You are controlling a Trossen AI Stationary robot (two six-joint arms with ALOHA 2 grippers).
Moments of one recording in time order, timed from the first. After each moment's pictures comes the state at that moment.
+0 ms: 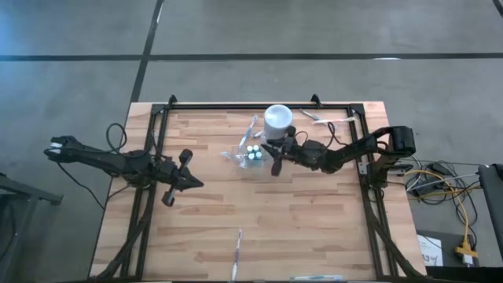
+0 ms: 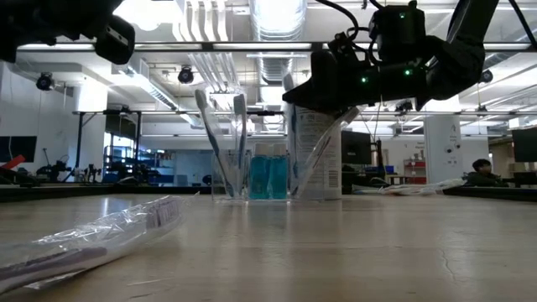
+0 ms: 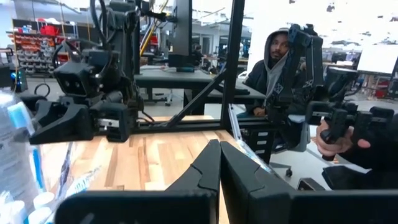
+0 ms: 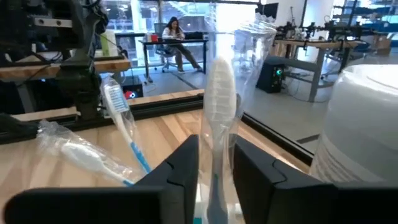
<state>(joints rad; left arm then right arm) -0.21 0.47 0.22 0.37 0.07 -0.09 -0.11 1.70 0.56 1.13 0.30 0.05</state>
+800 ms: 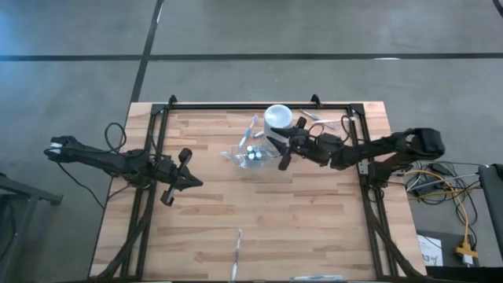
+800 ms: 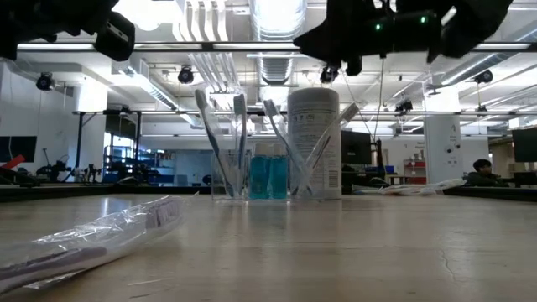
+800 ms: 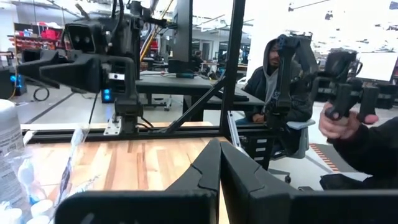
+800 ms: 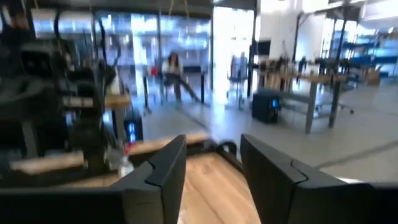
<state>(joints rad) -0.21 0.47 0.23 0.38 0.07 -0.10 -0.08 1.41 0.61 0.91 0.33 0.00</state>
